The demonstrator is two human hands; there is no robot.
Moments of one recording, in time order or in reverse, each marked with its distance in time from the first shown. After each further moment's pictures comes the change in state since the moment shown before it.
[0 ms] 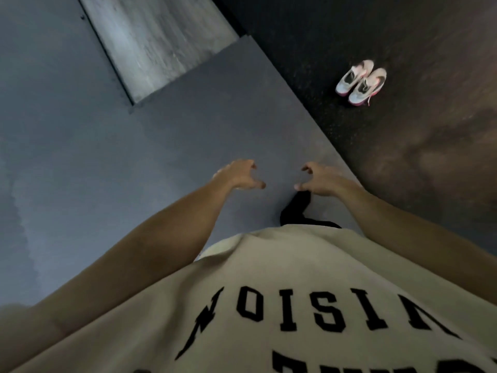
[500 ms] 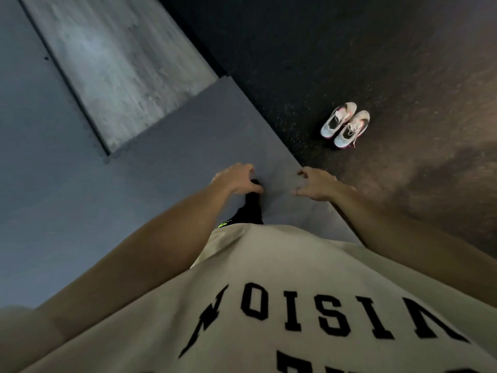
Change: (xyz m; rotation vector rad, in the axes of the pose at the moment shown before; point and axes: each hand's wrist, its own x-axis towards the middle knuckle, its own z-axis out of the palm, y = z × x) left_hand 0.227 0.054 -0.209 0.088 -0.044 0.069; right_hand 0.193 -0.048 -0.218 0.038 -0.030 0.032
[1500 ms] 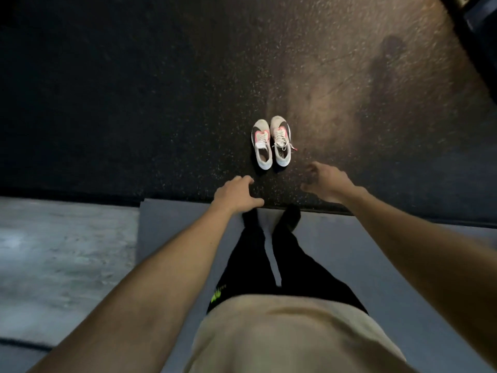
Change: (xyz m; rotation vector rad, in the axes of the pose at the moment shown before) left_hand 0.332 0.269 -0.195 0.557 -0.276 0.415; right_hand 0.153 0.148 -0.232 0.617 0.324 0.543
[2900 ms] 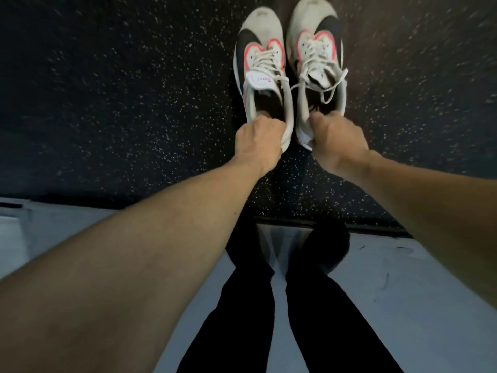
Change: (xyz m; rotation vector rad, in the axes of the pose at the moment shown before) left_hand 0.519 -0.068 0.232 0.260 0.235 0.152; right_hand 0.492 0.112 0.262 -0.192 0.217 -0.103
